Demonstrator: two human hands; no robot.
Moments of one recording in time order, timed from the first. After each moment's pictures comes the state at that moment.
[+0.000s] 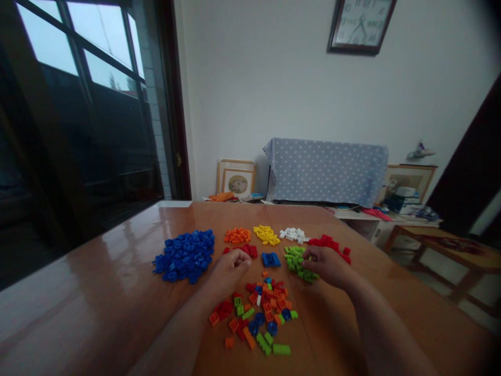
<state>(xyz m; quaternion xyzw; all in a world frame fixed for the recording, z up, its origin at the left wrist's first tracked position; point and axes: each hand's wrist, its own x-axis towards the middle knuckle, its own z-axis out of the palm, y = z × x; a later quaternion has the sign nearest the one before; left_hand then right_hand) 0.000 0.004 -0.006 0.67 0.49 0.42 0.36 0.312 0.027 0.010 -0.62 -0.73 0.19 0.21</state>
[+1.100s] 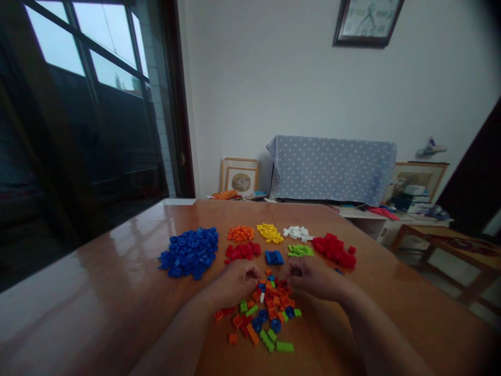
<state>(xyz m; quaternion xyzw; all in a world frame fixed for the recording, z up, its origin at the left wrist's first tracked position) 0.002 -0.011 -0.007 0.75 0.46 0.27 0.38 0.263 -0.001 0.019 -0.47 -0.82 0.28 0.16</state>
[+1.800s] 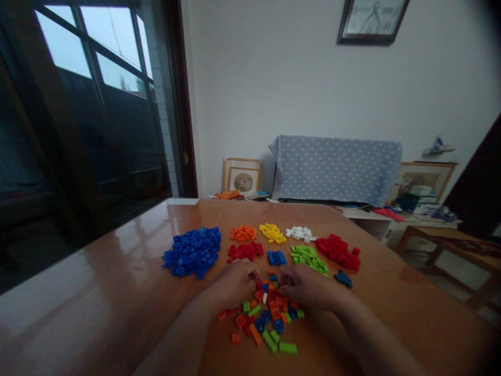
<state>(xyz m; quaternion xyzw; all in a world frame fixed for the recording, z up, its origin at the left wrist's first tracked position) -0.006 -0.011 -0.005 0.82 0.48 0.23 0.21 0.238 -0.011 0.014 -0.47 -0.84 0.26 0.11</state>
